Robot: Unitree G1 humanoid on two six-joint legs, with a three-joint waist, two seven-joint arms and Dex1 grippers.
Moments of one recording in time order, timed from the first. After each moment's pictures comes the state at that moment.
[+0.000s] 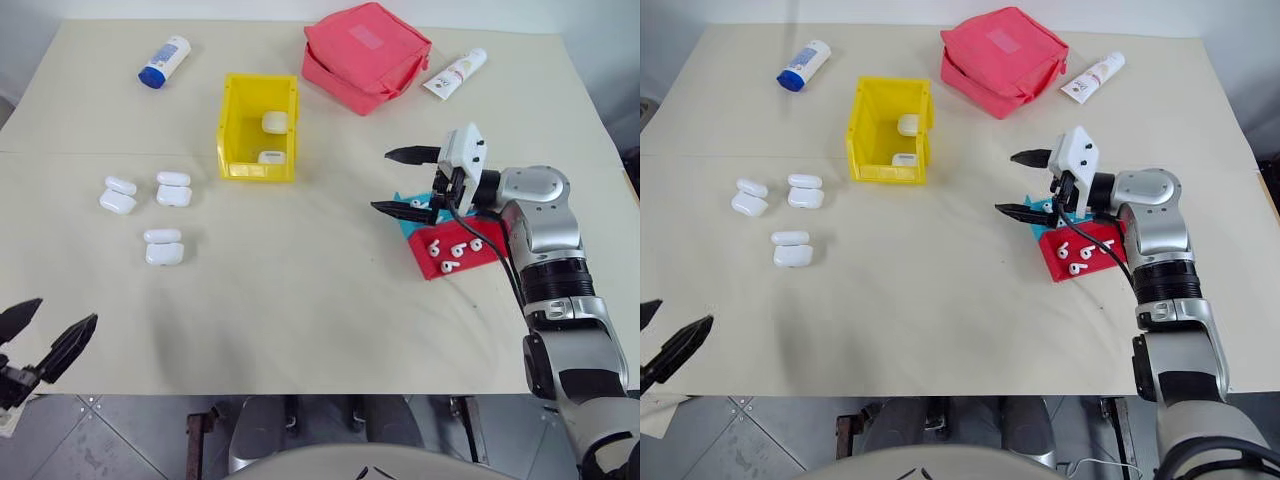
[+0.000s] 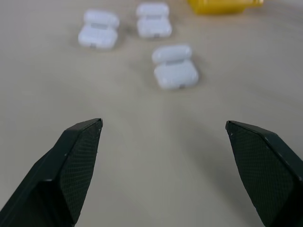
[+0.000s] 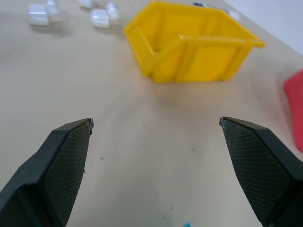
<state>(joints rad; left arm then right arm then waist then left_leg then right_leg) 0.64 0.61 0.98 -0.58 -0.81 0.58 -0.63 -0.79 -0.52 0.04 0.51 0.23 -0.07 1.27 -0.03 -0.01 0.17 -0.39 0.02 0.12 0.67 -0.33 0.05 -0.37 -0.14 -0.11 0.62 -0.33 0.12</state>
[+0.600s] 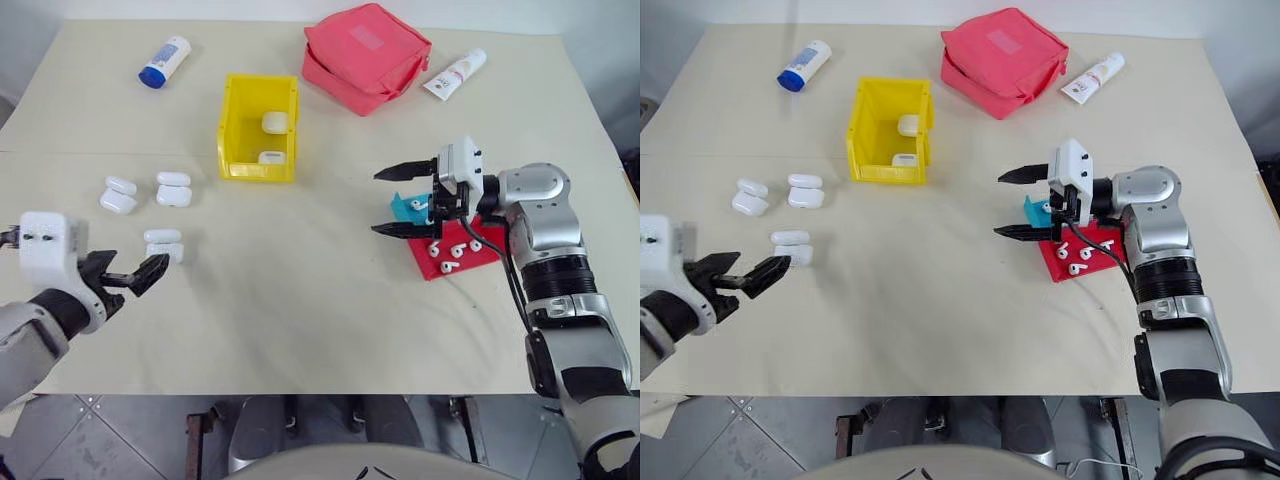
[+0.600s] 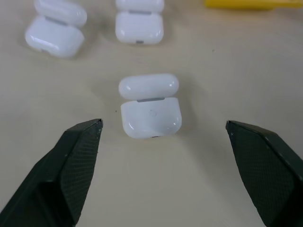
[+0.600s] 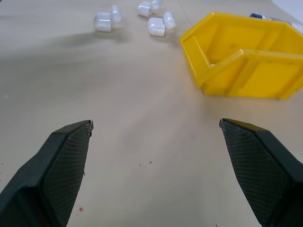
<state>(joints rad) 0.07 0.84 0.65 -0.61 -1.38 1.25 0.41 -0.80 -0.54 0.07 0.51 0.26 -0.07 1.43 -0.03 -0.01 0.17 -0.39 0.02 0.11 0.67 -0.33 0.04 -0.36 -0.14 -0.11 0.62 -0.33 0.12</state>
